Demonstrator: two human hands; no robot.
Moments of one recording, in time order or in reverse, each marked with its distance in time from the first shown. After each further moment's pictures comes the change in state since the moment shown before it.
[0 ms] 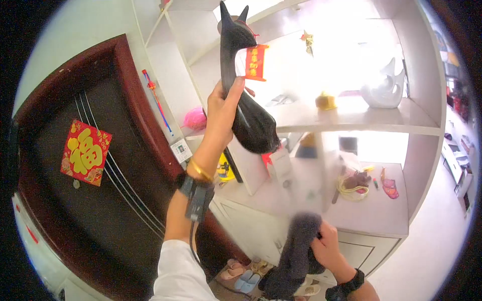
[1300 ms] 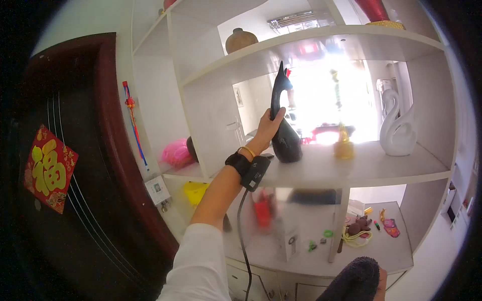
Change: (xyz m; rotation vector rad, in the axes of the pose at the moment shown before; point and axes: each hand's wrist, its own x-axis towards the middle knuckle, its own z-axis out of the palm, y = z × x) left_hand 0.151 -0.245 0.027 -0.137 -0.100 -0.106; right_hand 0.004 -0.009 -0.013 0.787 0.418 0.256
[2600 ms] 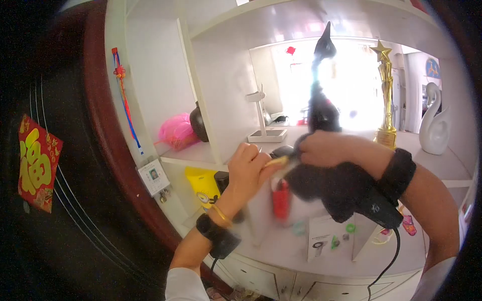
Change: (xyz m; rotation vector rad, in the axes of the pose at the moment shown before) left_hand -0.158 0.010 -0.116 0.852 0.058 0.677; right_hand 0.292 0.028 0.246 -2.209 -1.036 -0.217
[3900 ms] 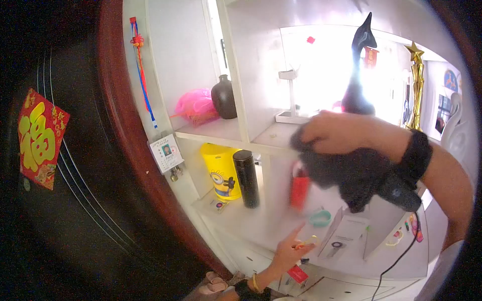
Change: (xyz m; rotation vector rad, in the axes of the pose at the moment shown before) left_hand -0.181 0.147 0.018 -0.880 -0.314 -1.190; right_hand 0.036 -0.024 -0.010 0.056 0.100 -0.567
